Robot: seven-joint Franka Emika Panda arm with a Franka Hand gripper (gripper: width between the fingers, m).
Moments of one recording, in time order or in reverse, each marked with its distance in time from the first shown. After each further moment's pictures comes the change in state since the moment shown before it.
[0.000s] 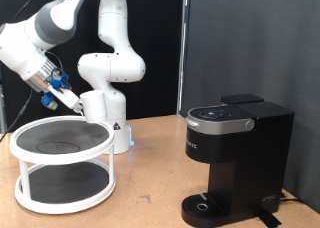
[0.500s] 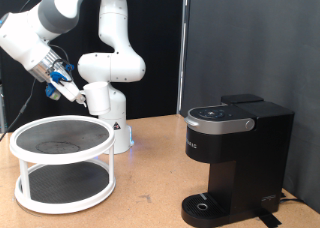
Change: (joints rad) arm 0.001 -0.053 0.036 0.005 0.015 -0.039 0.169
